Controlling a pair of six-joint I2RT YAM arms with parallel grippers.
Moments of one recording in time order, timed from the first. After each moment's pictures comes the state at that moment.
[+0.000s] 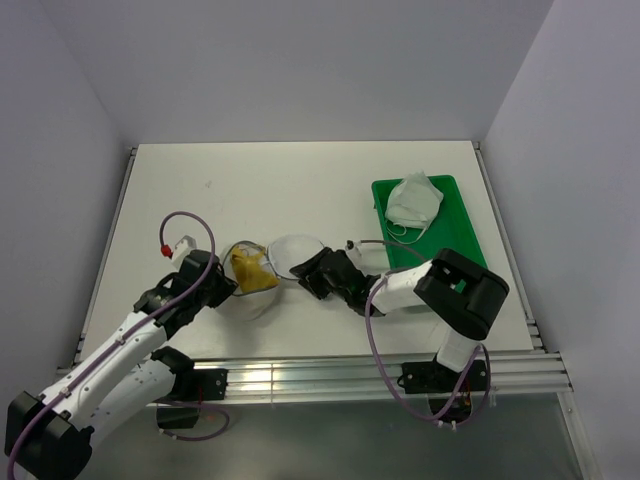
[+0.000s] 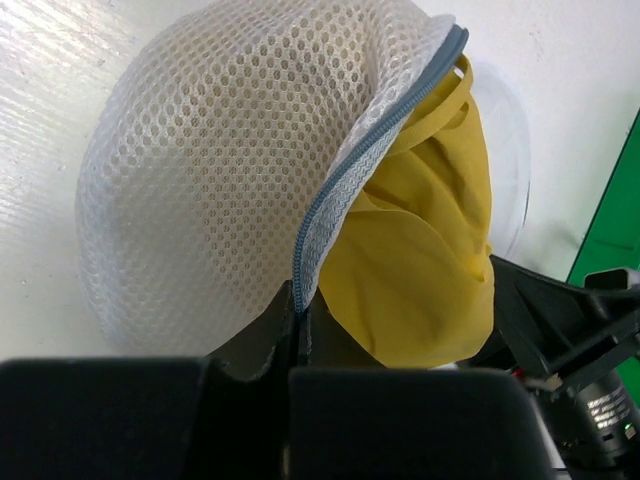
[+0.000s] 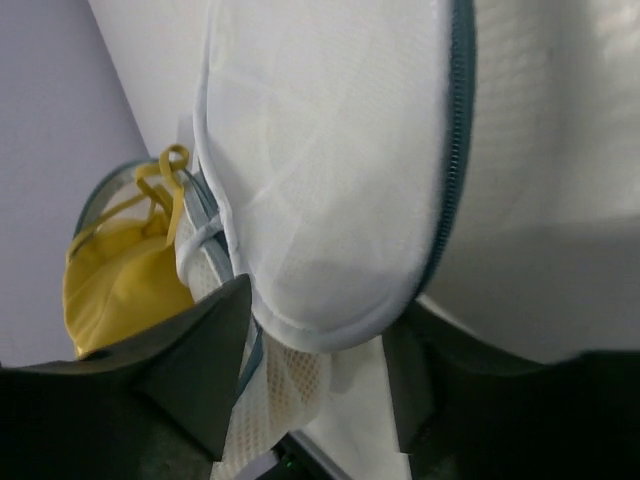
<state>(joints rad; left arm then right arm) -0.52 0.79 0.52 -0.53 -0.24 -1.13 0.92 1.70 0.60 0.51 0.20 1.56</state>
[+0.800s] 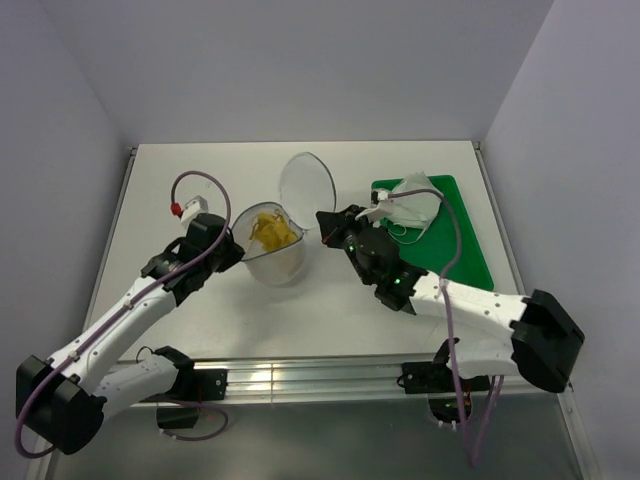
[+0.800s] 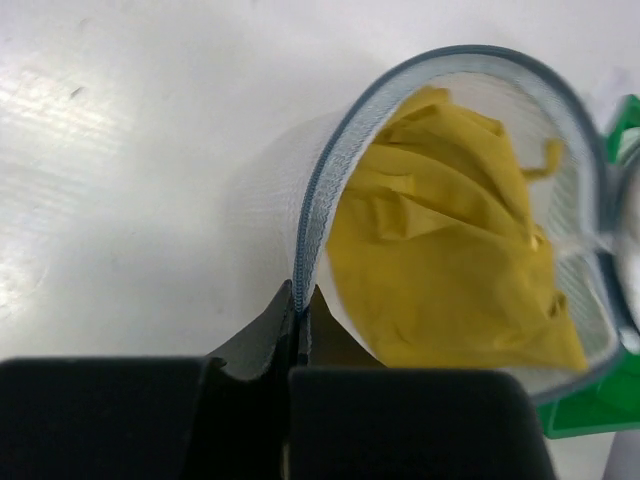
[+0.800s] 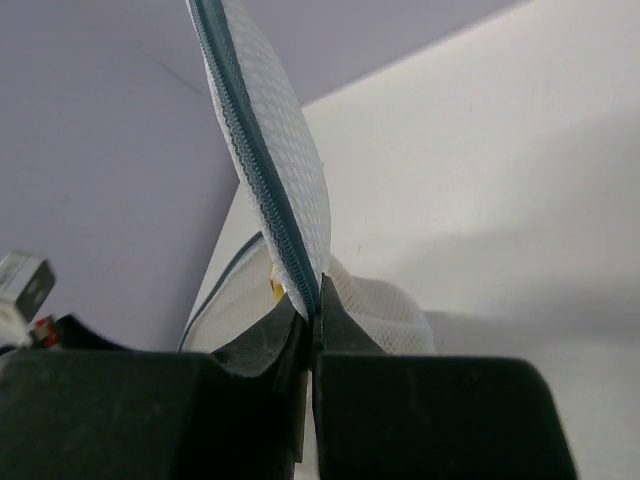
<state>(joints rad) -0.52 1.00 0.79 -0.52 -0.29 -0.95 0.88 1.28 0.69 0.50 0.50 0.80</state>
